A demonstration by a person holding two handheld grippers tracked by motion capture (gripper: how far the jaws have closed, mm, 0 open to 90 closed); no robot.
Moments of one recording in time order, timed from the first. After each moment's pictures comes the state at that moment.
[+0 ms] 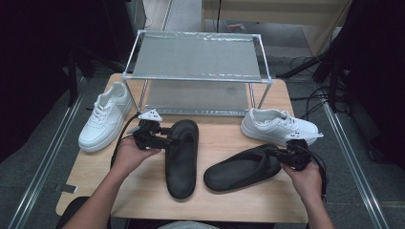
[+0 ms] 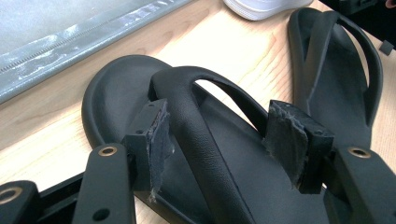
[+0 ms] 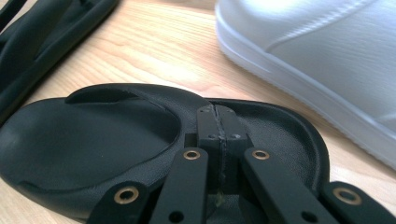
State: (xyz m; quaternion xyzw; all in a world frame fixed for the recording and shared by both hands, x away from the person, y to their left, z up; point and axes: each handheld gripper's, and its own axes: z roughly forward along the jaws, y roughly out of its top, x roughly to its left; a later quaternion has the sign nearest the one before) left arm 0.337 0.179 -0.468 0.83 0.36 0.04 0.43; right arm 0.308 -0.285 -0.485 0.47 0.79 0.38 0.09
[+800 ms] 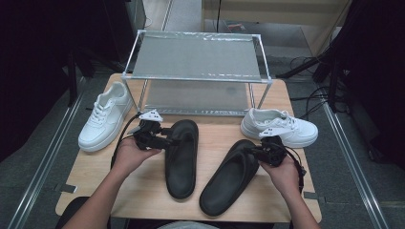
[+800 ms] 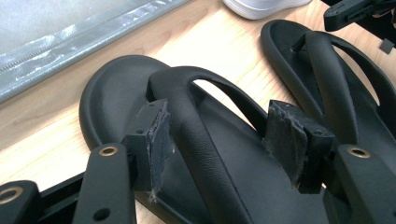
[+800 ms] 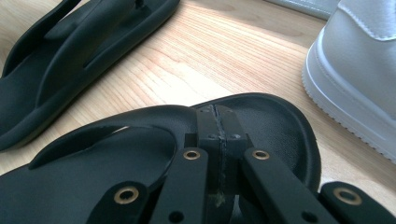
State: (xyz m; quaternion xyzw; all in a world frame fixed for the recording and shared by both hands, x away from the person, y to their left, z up) left arm 0.336 0.177 -0.468 0.83 0.35 0.04 0.43; right arm 0.317 -0.222 -0.484 0.41 0.82 0.39 0.07
